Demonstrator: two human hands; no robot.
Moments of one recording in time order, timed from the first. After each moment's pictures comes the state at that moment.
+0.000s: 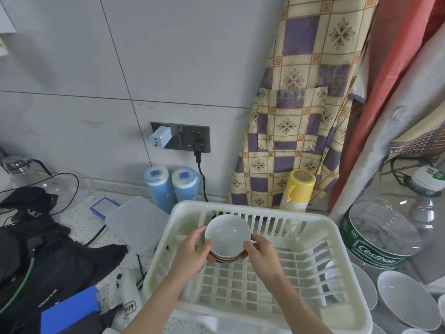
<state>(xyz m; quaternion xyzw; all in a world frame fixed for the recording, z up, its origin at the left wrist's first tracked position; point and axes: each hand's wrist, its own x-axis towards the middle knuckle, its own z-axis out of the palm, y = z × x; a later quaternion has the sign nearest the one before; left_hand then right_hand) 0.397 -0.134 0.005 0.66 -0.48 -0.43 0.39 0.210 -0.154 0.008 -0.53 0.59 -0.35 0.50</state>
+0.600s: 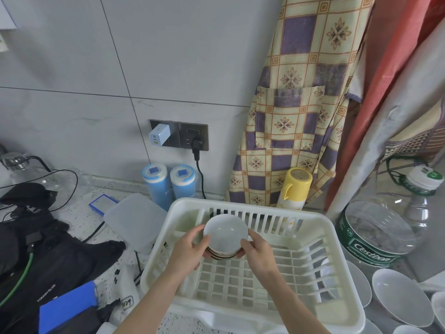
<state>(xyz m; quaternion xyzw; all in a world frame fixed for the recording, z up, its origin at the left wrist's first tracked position) 0.397 -0.135 0.000 0.67 -0.47 -0.41 0.40 0.208 -0.154 0.006 -0.54 0.58 -0.35 0.50</state>
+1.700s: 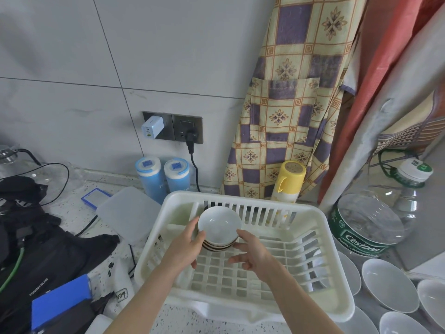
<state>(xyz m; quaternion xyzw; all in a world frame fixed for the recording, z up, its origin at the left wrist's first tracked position) 0.397 -0.135 -0.005 0.70 -0.51 -0.42 0.26 0.203 -0.161 -0.004 -0.32 0.58 -0.25 0.71</state>
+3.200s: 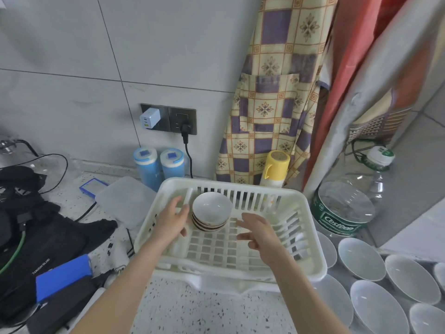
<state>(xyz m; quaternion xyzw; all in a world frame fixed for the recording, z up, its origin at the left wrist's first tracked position) 0.404 -0.126 0.025 0.73 -0.47 -0.35 0.34 0.173 -0.126 0.040 -0.37 0.60 -0.34 0.62</state>
